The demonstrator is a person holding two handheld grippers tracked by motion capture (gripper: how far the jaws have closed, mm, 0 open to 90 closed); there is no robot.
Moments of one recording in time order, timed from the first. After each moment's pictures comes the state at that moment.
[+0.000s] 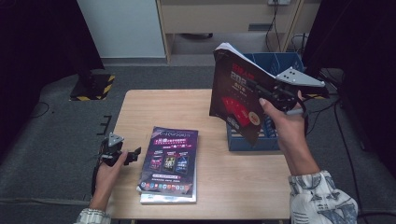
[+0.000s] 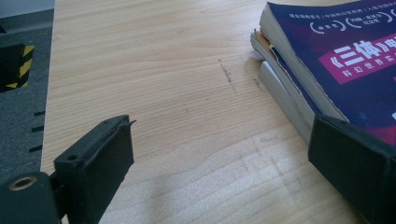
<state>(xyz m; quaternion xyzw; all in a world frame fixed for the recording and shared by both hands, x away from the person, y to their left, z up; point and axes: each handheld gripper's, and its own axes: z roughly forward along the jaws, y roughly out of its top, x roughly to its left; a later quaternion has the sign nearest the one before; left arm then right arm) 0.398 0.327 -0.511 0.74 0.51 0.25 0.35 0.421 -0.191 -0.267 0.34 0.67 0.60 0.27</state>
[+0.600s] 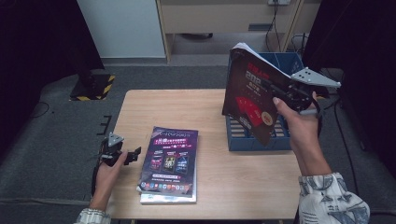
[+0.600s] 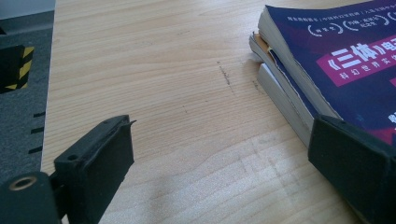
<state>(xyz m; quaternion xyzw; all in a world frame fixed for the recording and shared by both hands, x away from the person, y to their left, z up) 0.398 0.328 -0.510 0.74 0.51 0.26 0.35 0.421 -0.222 -0.268 0.37 0.67 0.58 0.29</state>
